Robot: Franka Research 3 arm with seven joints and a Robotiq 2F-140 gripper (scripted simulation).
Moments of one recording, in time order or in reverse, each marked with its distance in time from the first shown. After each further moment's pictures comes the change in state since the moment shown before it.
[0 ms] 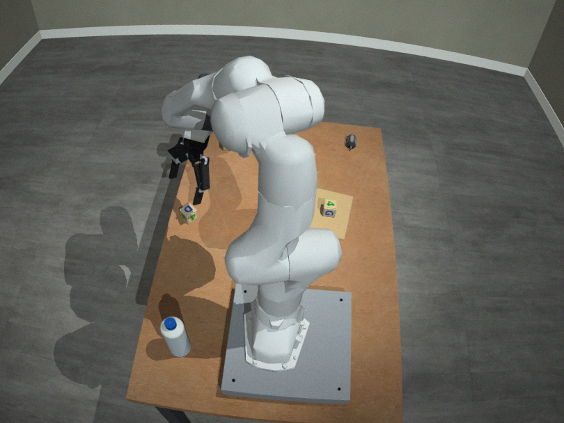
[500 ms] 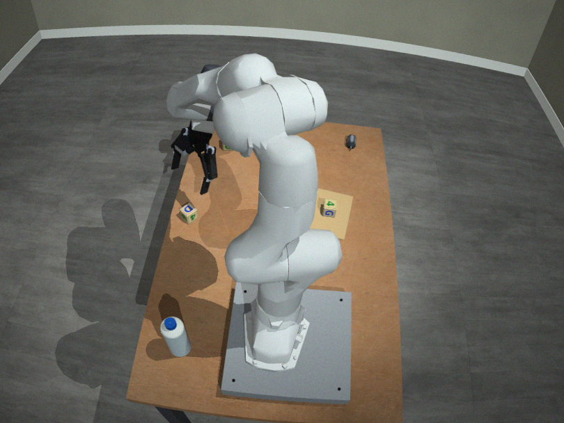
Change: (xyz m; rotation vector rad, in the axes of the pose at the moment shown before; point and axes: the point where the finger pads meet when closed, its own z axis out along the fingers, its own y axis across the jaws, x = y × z) arm -0.019 0.011 -0.028 -0.019 -0.023 -0.138
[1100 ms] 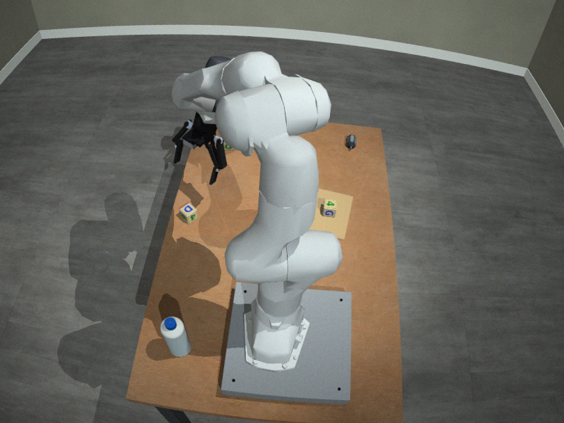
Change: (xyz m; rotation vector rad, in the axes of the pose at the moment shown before) arm -0.019 0.002 -0.025 -0.003 -0.016 -0.218
